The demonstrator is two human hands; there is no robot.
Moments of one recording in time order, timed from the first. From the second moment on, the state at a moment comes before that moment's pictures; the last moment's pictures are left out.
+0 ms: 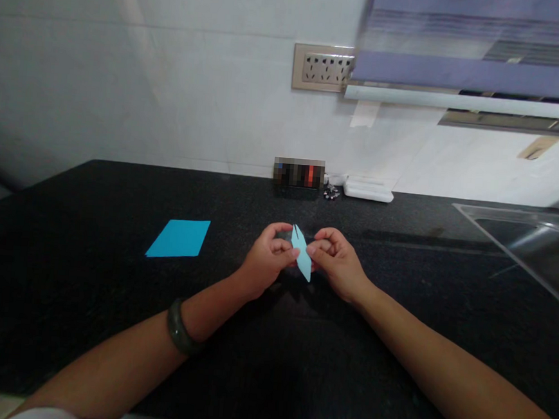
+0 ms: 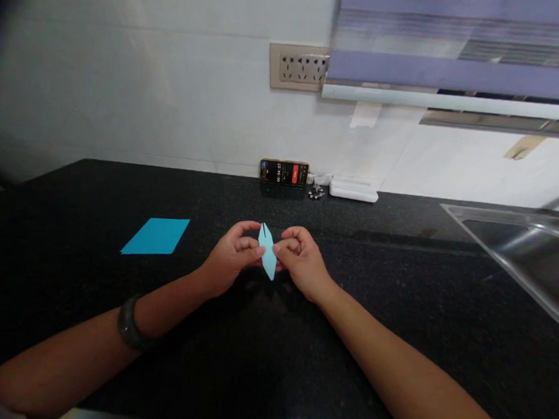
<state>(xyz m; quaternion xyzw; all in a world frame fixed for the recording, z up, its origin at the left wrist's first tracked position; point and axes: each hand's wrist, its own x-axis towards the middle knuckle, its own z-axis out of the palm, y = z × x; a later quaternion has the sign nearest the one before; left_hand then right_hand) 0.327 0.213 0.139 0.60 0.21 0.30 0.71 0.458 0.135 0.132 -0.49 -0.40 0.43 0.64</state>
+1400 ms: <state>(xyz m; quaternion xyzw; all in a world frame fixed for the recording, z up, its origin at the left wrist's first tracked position) 0.321 0.219 0.141 0.65 0.16 0.25 0.70 0.468 0.131 0.130 -0.48 -0.45 0.45 0.60</state>
